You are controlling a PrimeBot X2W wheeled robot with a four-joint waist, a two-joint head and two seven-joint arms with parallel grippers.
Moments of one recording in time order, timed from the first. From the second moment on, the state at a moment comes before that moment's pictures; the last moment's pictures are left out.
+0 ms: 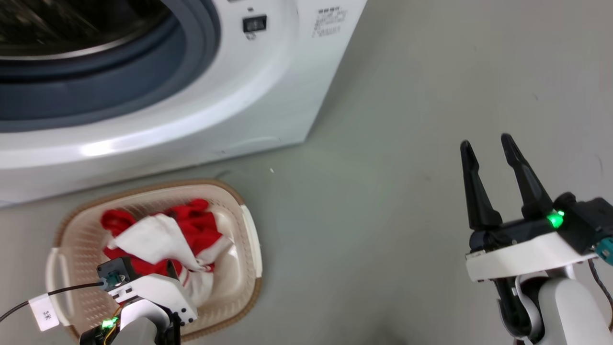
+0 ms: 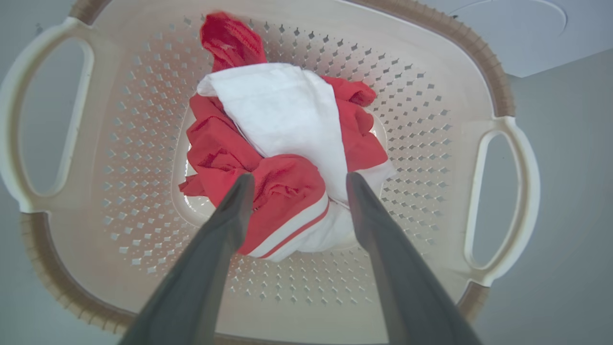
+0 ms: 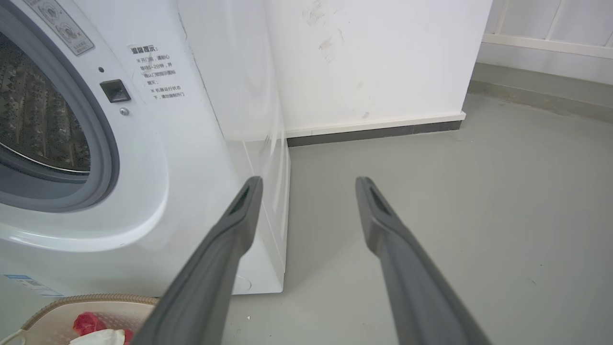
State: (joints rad) left arm -0.49 0.14 -0.08 1.16 -0.54 0.10 -0.26; right arm -0.20 -0.09 0.10 -0.03 0.26 0.13 -0.19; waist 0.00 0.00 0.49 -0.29
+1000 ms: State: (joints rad) left arm -0.29 0.10 -0.05 0.35 -0.20 0.07 -0.26; right arm -0.01 -0.05 -0.01 -0.11 0.12 0.13 -0.08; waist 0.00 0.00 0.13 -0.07
